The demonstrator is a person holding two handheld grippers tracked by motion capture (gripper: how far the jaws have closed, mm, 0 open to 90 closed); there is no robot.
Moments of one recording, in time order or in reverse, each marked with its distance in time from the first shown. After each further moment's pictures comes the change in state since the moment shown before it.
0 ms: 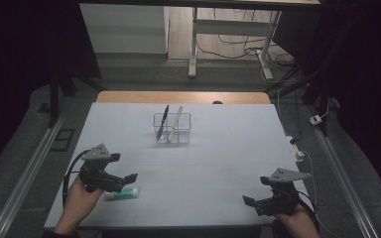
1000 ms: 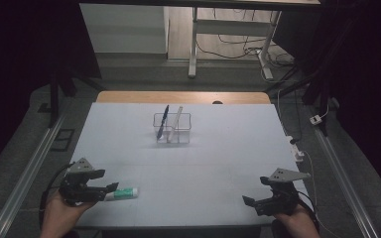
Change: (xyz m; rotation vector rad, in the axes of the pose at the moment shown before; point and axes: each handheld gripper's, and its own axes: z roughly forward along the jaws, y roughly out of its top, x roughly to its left) left arm 0.009 -0.043 -0.031 0.136 0.133 -0.052; right arm 0.000 0.000 0.000 0.002 0.004 -0.001
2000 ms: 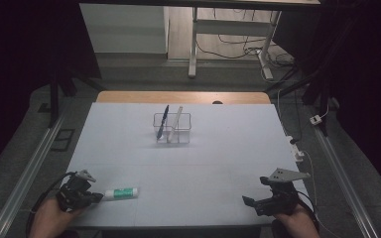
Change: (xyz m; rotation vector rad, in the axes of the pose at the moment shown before) left arm 0.020 -0.026 0.028 0.383 -0.044 0.005; right arm 0.000 0.000 0.001 0.003 0.002 -0.005
